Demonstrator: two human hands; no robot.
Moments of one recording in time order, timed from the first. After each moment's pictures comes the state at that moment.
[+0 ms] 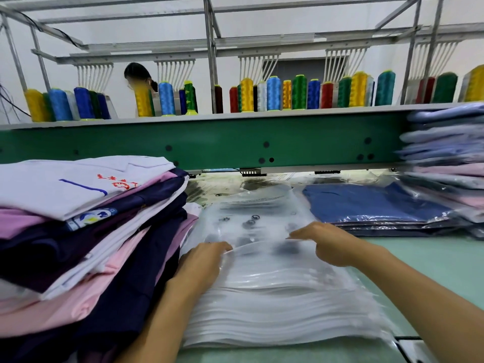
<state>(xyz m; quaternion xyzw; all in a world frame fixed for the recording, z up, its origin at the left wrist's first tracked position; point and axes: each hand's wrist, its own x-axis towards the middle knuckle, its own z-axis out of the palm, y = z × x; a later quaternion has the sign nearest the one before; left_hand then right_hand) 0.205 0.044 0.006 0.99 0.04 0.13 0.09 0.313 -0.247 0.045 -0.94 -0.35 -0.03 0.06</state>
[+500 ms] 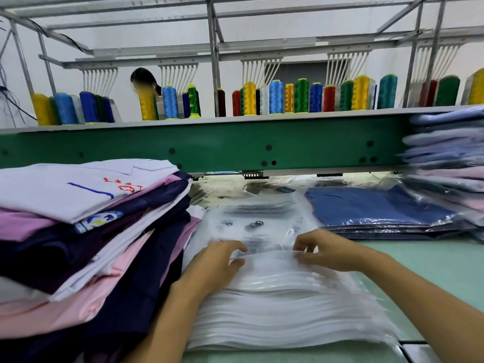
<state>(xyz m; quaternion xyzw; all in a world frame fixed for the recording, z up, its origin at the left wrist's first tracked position) 0.207 0.034 0.010 0.98 0.00 0.16 0.15 0.310 -0.244 0.042 -0.90 -0.39 0.04 0.20</state>
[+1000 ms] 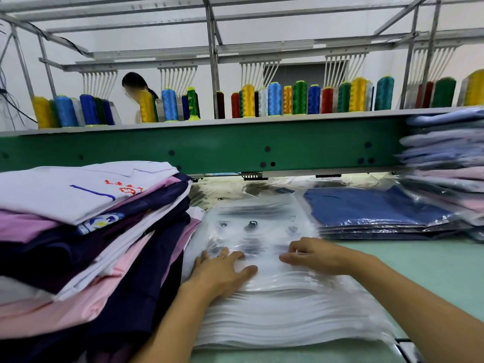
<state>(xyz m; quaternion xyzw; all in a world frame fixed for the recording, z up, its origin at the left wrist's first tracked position) 0.208 0.024 0.004 0.99 0.07 -0.02 0.11 0.306 -0.232 0.034 -0.91 -0.35 0.07 0.19</state>
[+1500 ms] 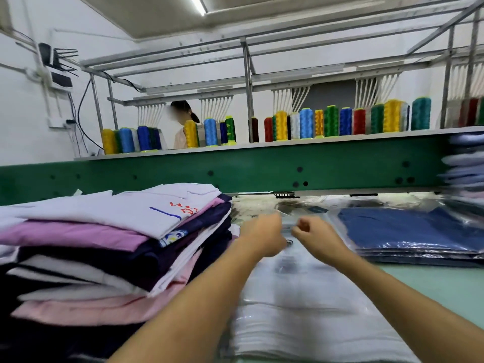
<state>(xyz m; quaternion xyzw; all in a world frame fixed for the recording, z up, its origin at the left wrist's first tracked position) 0.192 -0.008 0.135 0.99 0.05 0.14 0.05 0.269 -0.144 0.094 -0.87 -0.26 -0.12 0.39</state>
